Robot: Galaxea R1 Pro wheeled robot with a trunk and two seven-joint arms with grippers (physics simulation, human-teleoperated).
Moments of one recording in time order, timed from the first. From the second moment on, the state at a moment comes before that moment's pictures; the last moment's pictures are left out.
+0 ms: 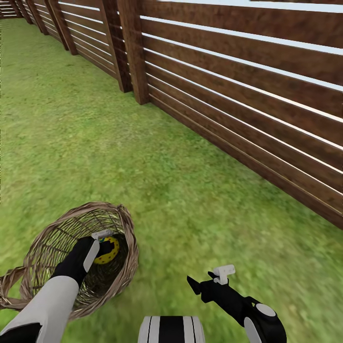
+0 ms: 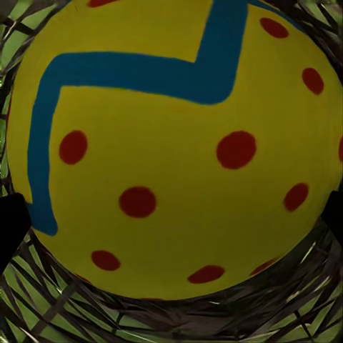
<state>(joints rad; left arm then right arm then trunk) -0.76 0.04 0.19 -0.66 0.15 0.66 0.21 -0.05 0.01 0.12 -1.59 -0.20 0.55 0.32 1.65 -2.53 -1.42</state>
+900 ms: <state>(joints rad) -0.76 0.04 0.19 -0.70 0.15 0.71 0.21 -0.05 0.01 0.12 -1.59 -0.20 0.54 0.32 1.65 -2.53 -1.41</state>
